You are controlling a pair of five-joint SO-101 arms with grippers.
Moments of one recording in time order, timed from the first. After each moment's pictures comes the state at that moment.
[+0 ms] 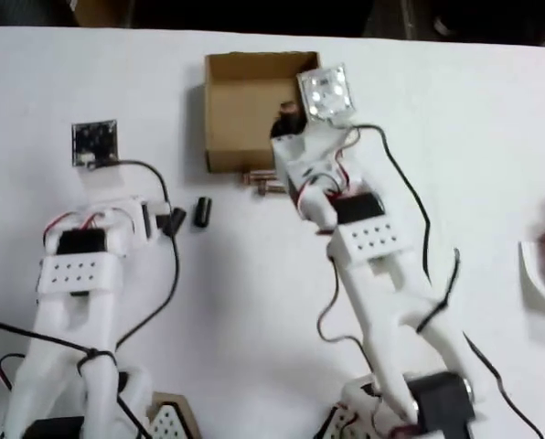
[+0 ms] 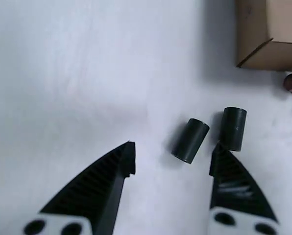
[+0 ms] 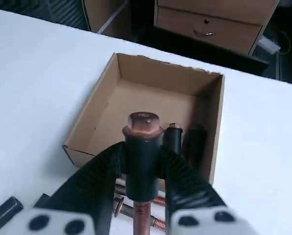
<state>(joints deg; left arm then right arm) -12.7 -33.2 54.3 42.5 5.3 -20.7 -15.8 31.6 21.9 3.7</state>
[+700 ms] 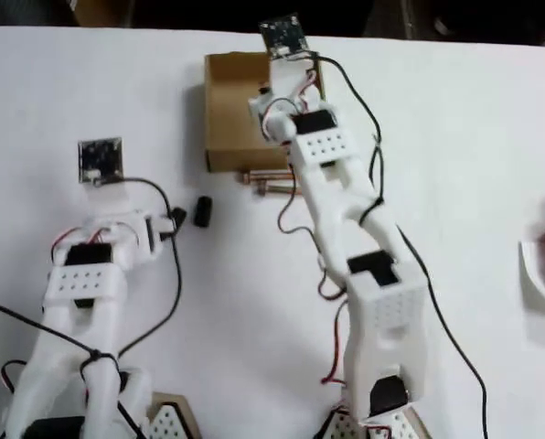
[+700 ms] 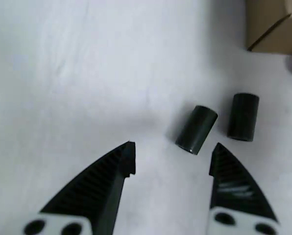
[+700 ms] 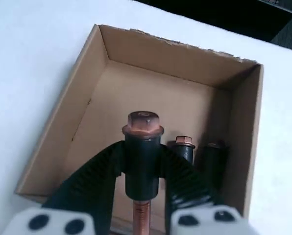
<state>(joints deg) -12.7 -33.2 61.3 36.3 5.3 -20.7 33.7 -24.7 40.7 3.8</state>
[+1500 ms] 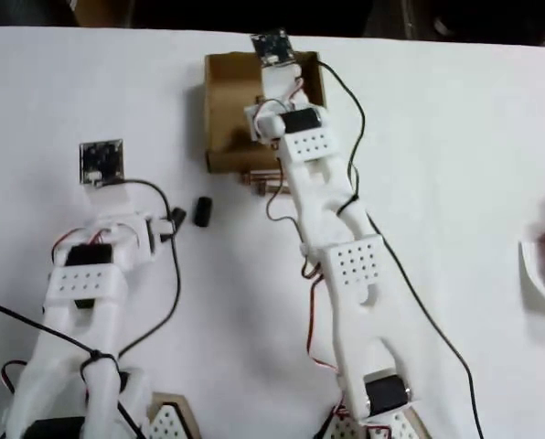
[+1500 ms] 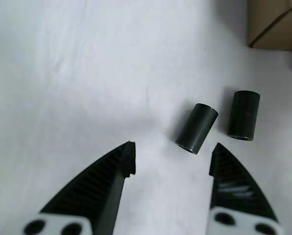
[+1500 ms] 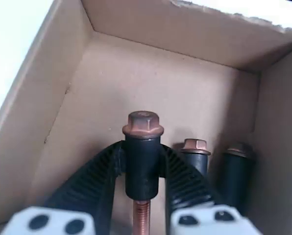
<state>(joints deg) -12.7 -33.2 61.5 36.3 5.3 -20.4 64.4 -64.4 55.1 3.8</state>
